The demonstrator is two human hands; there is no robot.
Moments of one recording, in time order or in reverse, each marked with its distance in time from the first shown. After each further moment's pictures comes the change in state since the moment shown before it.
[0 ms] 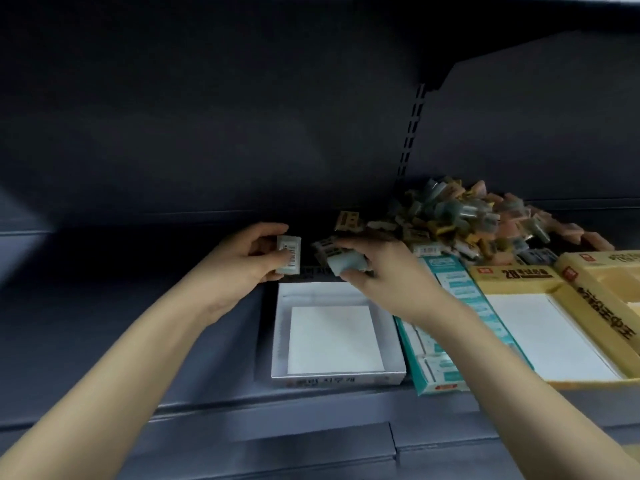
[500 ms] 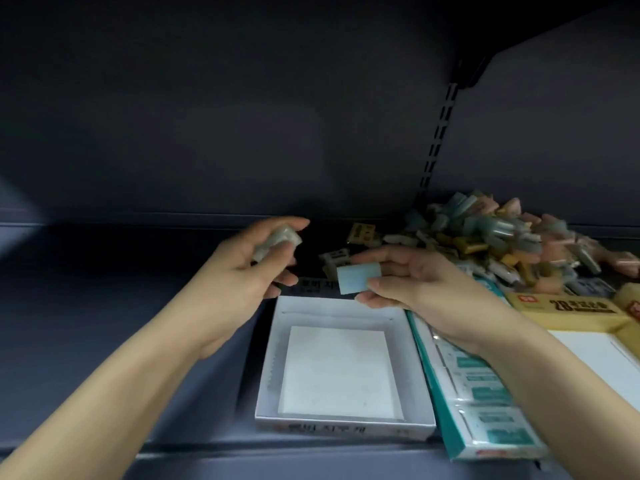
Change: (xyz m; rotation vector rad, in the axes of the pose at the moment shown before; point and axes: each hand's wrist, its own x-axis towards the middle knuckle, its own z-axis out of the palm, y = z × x) left_hand -0.007 -0.012 0.015 0.022 0.105 0.199; right_hand 0.001 0.027 0.000 0.811 -0.176 0.193
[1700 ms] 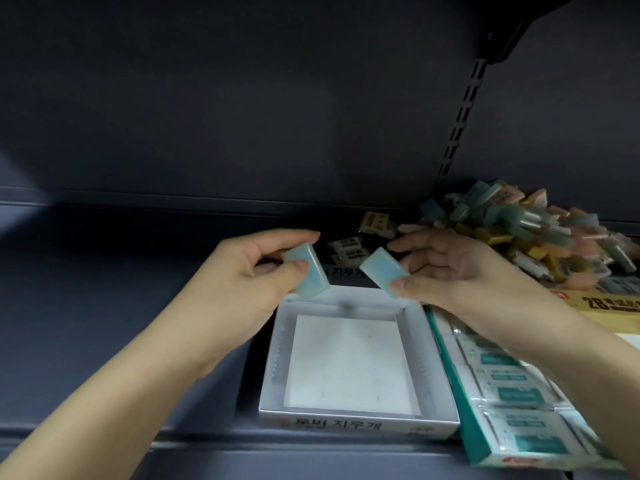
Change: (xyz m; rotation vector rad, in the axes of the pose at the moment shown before) left_hand -0.020 -0.005 0.006 -0.019 0.046 -0.053; right_hand -0.013 -0.005 -0.004 -0.252 0.101 -0.019
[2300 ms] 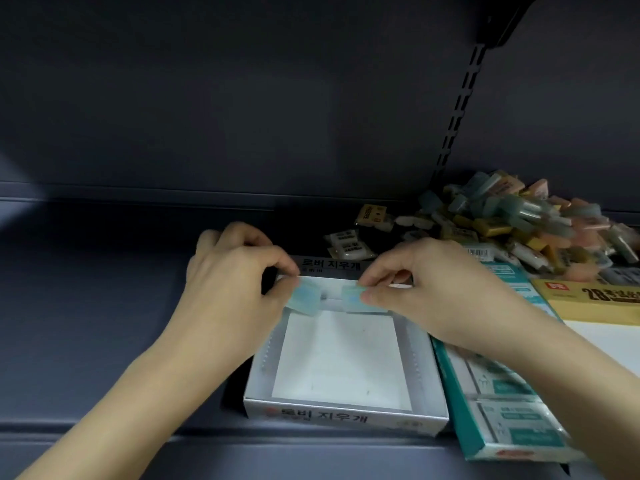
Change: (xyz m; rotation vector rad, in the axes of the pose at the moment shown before) left_hand 0.005 -0.026 0.002 0.875 0.261 0.249; right_hand 0.005 -0.004 0.016 -0.563 -0.020 -0.117
